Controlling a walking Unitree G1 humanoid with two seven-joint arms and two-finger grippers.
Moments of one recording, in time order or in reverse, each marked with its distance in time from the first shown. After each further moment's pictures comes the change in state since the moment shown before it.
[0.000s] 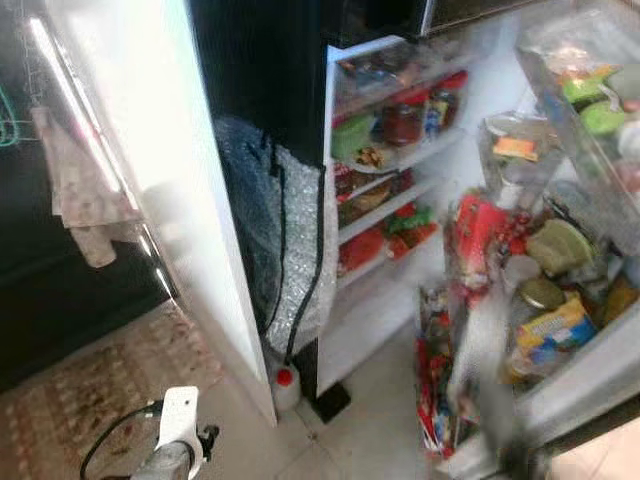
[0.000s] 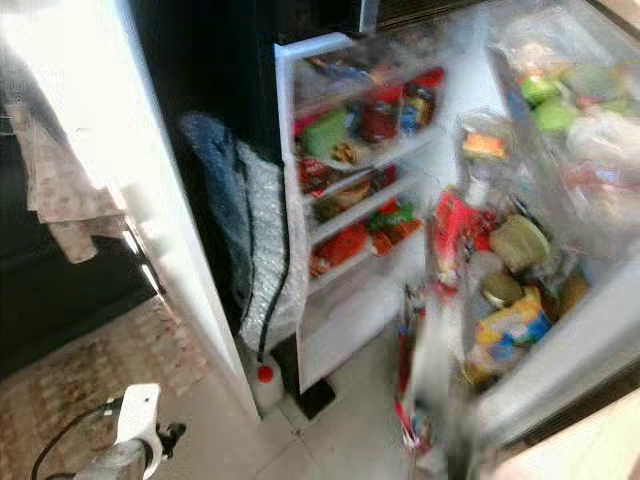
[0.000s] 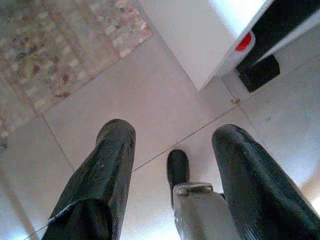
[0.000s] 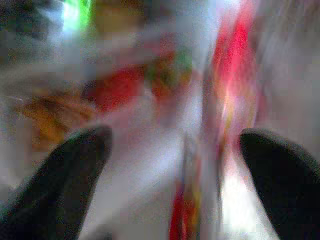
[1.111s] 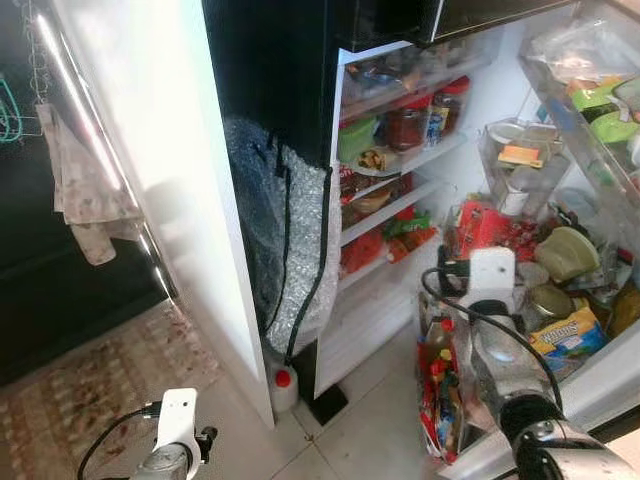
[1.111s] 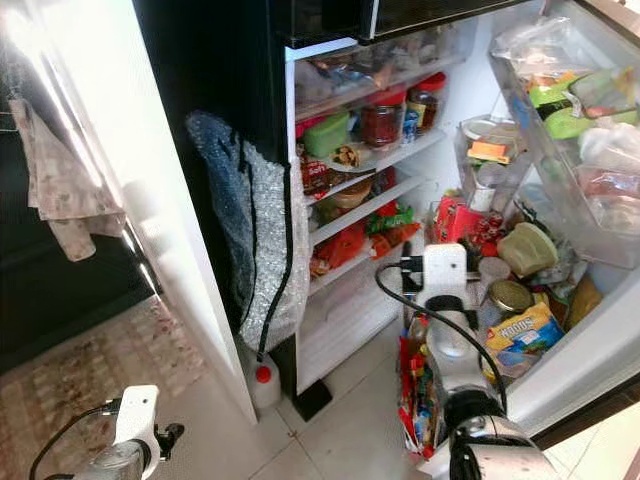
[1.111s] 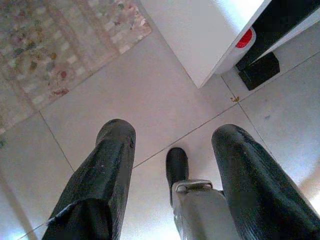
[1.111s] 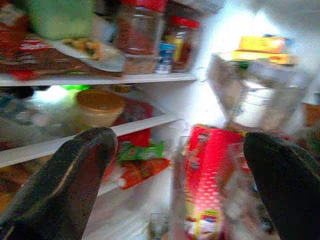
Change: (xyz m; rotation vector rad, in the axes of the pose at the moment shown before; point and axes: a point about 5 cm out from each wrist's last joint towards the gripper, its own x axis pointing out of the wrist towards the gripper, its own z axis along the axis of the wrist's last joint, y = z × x) left arm -0.001 0.002 -0.004 0.001 0.010 0.004; right arm 0.012 0.012 0.031 -0.167 -0.133 -0.023
